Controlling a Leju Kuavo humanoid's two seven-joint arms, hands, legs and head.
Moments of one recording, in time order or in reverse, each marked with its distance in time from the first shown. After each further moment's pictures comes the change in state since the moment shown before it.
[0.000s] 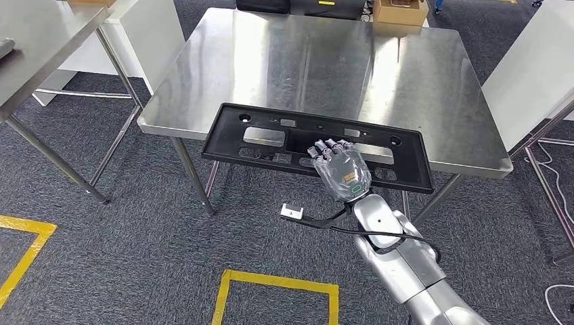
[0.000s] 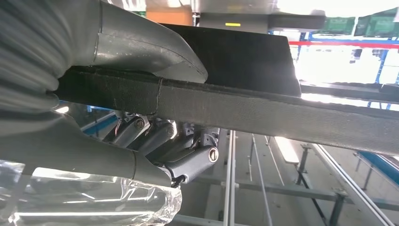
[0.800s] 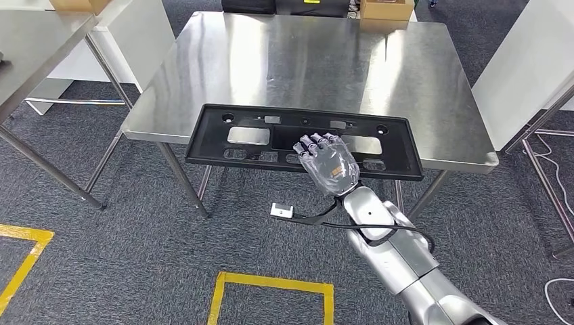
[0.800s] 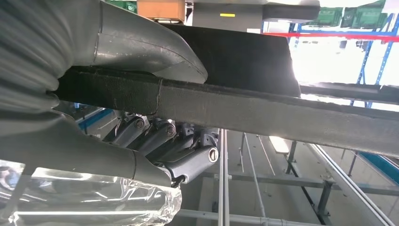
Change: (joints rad) left arm 0.000 -0.001 0.002 0.000 0.017 0.002 -0.002; right arm -0.060 0.016 0.063 0.029 -0.008 -0.003 -0.023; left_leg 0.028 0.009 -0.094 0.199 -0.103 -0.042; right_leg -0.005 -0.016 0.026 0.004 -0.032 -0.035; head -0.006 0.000
